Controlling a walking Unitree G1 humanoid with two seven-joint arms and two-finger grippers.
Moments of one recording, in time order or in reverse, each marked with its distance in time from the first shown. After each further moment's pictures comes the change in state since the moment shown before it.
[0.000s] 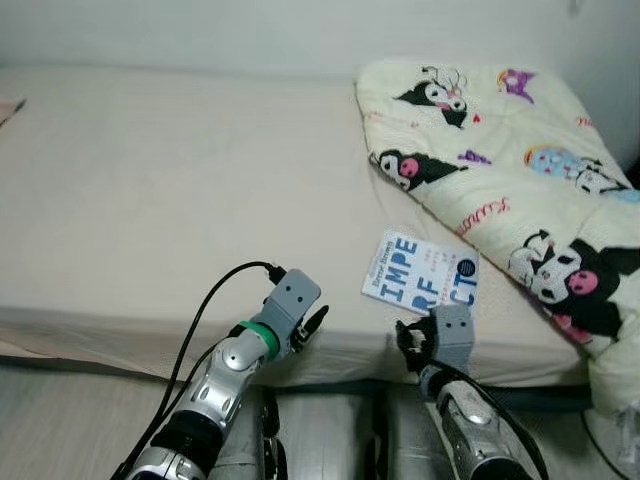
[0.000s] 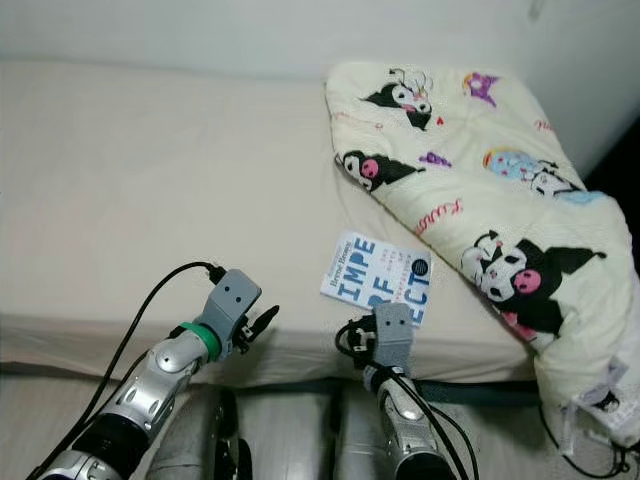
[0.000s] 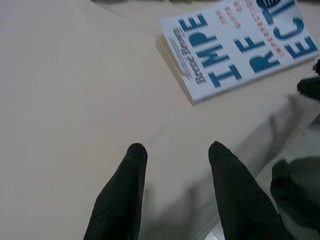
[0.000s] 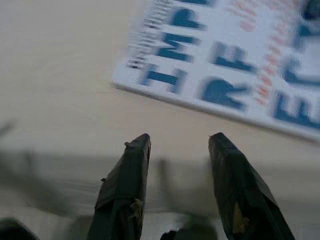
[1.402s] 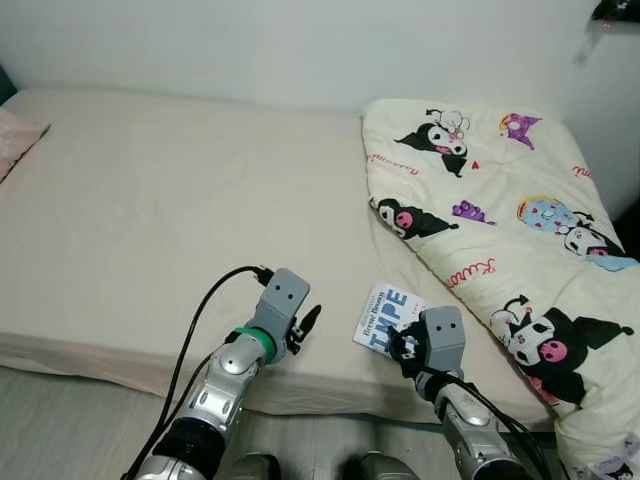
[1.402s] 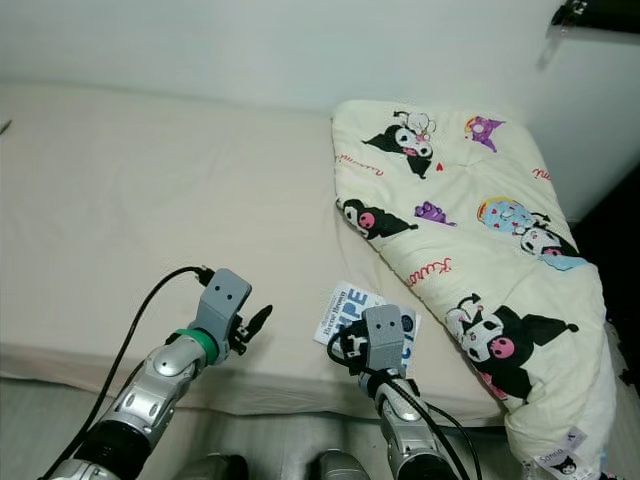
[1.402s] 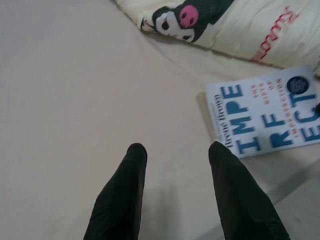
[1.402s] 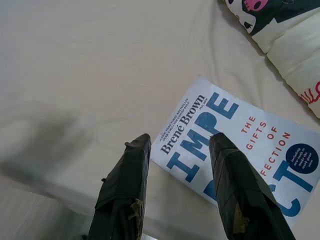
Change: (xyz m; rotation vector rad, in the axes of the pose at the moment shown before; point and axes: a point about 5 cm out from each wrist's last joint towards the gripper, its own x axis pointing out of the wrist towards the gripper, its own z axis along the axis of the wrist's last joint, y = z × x) left arm -0.006 0.007 -0.010 -0.068 0.042 0.062; right arm 0.000 0.016 -0.005 -0.165 0.033 0.125
